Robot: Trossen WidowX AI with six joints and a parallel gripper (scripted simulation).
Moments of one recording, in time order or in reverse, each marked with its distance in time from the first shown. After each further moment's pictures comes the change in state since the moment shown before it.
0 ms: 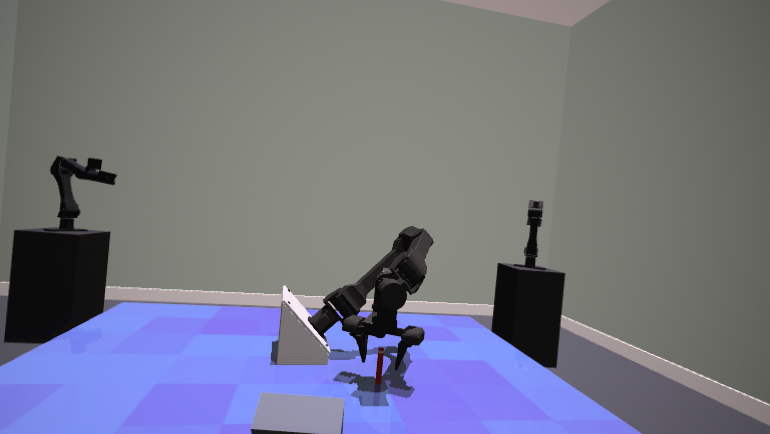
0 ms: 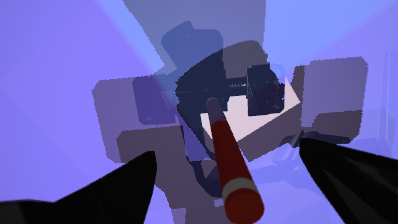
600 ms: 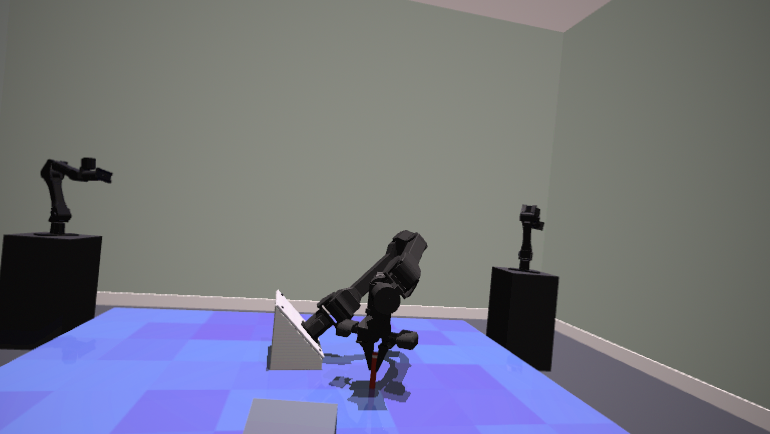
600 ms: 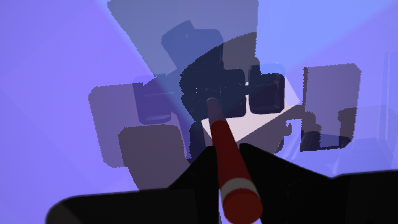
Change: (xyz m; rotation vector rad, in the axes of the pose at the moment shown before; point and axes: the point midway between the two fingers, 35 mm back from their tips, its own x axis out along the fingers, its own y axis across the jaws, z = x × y) arm 0.000 0.000 0.000 0.000 0.001 0.000
